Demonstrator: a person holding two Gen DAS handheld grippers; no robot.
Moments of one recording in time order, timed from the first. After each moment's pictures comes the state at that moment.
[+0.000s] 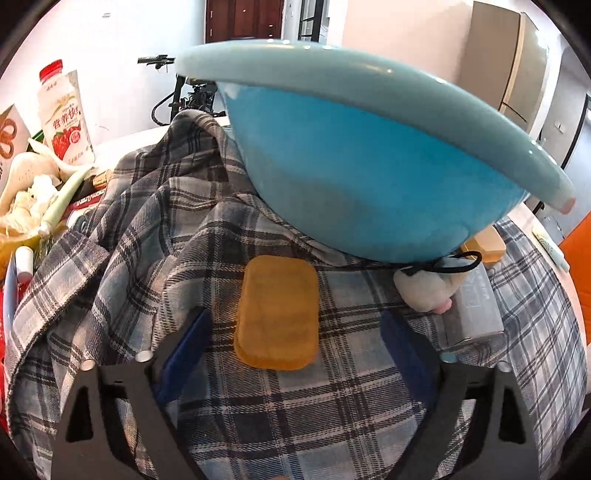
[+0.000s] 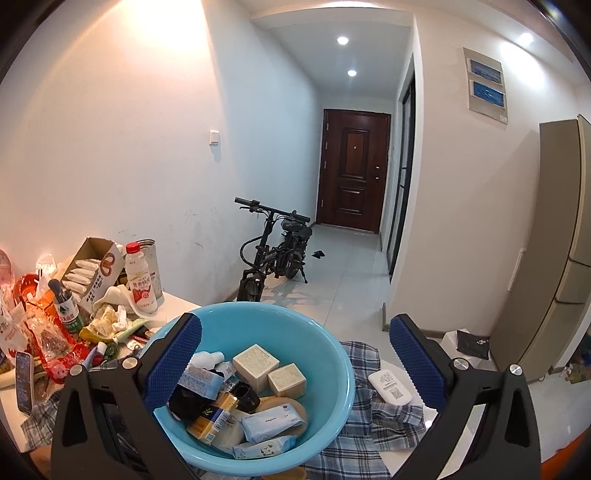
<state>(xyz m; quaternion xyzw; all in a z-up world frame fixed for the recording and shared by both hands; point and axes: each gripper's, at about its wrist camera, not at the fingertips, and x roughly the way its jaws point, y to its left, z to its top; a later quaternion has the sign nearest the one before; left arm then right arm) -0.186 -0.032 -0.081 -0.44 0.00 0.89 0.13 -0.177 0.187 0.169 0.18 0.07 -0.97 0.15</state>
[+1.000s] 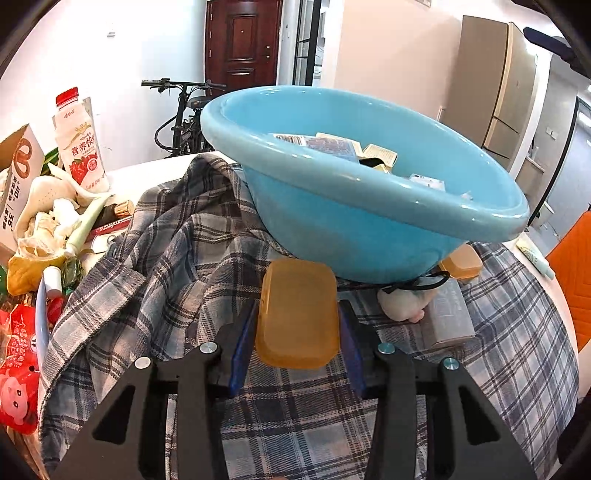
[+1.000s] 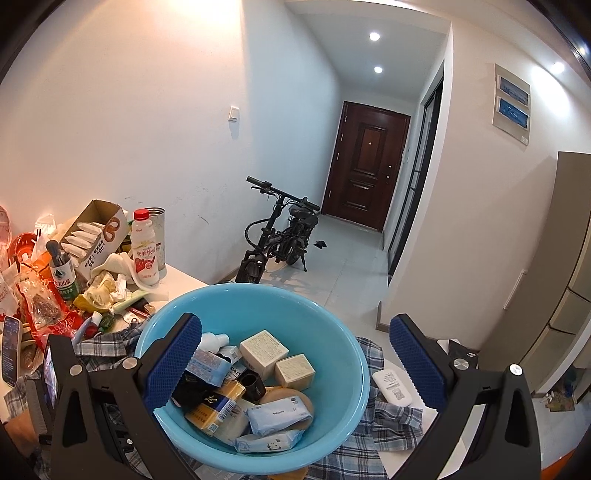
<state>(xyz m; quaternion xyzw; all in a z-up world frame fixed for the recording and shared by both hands) -0.174 -0.050 -0.047 -0.40 0.00 0.91 0.13 -0.177 0.145 0.155 0.20 0.14 -0.96 0.15</state>
